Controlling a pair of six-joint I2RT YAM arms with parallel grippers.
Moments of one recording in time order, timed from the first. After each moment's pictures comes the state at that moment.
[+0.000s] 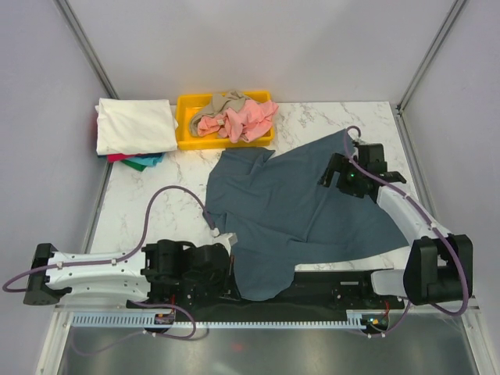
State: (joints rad) left arm -1.43 0.82 0.63 -0.72 0.04 -1.30; right arm 0.05 1.33 0.89 -0.45 -0.19 0.42
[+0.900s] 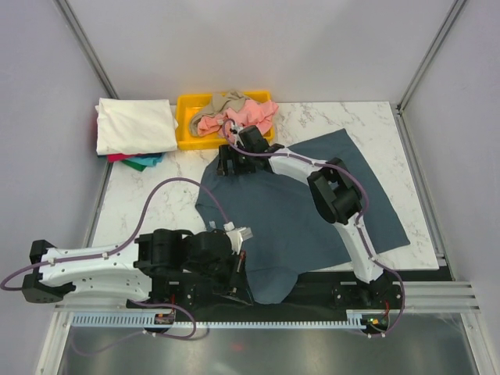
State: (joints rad) left arm -1.43 0.91 0.89 -0.72 0.24 -1.29; right arm 0.66 2.31 1.75 -0.18 -0.32 0.48
